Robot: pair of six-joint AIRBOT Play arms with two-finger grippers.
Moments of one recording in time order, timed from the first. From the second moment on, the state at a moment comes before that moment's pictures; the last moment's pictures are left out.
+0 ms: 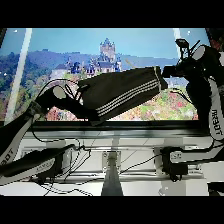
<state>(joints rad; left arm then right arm) -0.36 -1.24 0.75 0.89 -1.17 -1.24 -0.11 -1.55 1.41 -1.40 1.16 1.31</state>
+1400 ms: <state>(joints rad) -0.35 -1.23 0.81 1.12 -0.95 -1.24 -0.08 -1.92 1.61 -0.94 1.27 1.11</state>
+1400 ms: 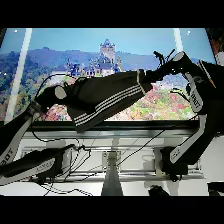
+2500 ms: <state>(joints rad) -0.21 -0.98 1.11 1.26 -0.85 -1.24 -0.95 -1.03 1.71 -1.66 1.56 2.12</state>
